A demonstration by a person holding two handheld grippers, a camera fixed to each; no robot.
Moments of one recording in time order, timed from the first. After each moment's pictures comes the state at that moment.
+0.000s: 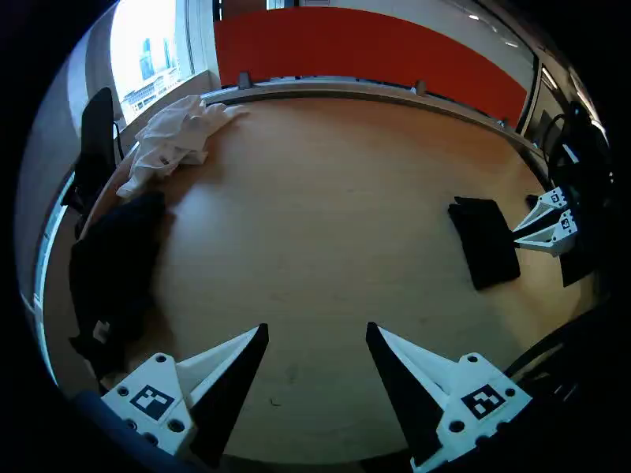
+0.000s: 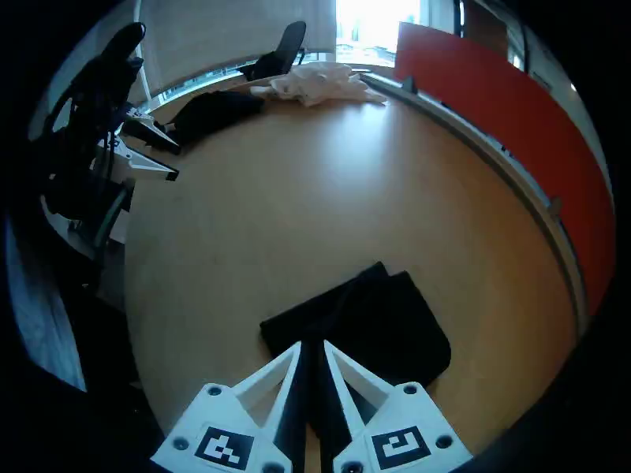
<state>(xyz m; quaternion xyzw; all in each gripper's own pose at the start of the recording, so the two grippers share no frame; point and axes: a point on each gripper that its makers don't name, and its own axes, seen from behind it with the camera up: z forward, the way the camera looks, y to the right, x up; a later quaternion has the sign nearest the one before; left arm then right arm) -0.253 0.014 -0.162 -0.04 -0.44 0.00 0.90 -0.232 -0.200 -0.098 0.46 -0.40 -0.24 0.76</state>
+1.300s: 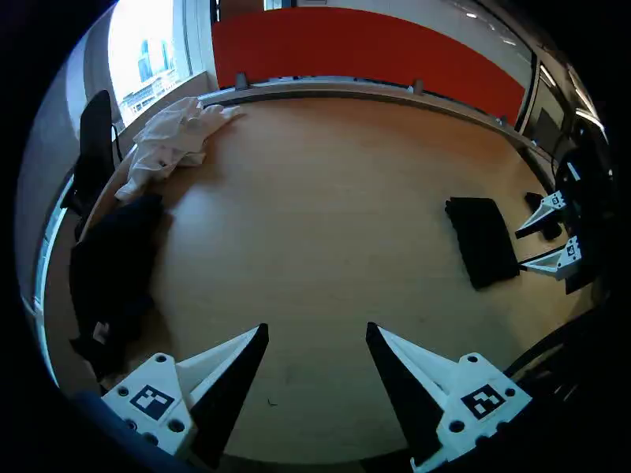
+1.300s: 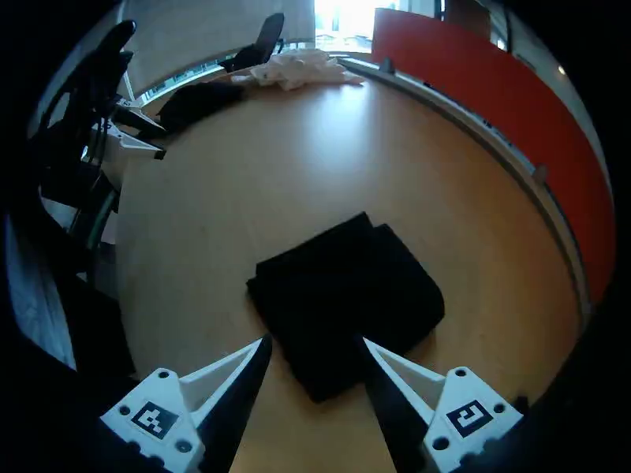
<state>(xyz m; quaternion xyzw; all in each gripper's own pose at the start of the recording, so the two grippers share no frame) -0.252 0.019 -0.163 -0.04 -0.44 0.00 0.90 -0.248 -0.152 -0.116 0.42 -0.43 -0.23 0.77</state>
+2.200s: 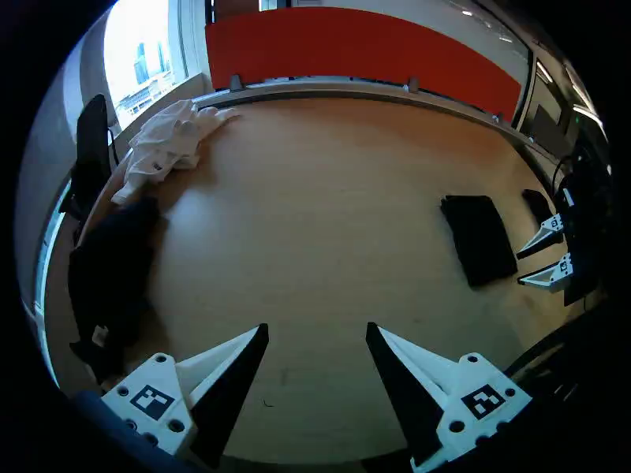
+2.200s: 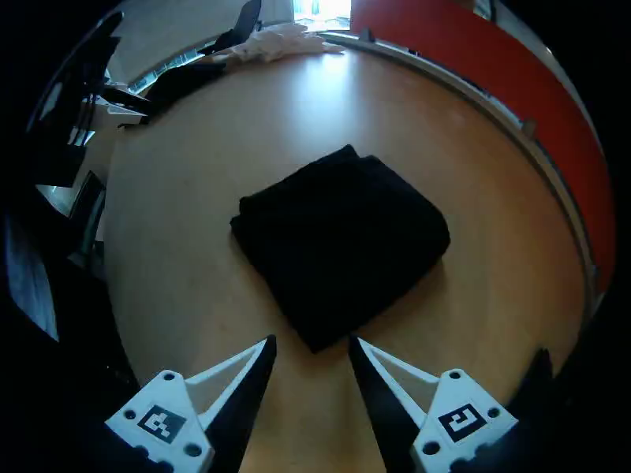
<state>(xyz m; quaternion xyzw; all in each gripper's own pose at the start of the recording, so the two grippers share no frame) -0.252 0.026 -0.162 -0.05 -0.44 0.01 0.90 -0.284 -0.106 -0.146 0.38 -0.48 -0.22 0.76</state>
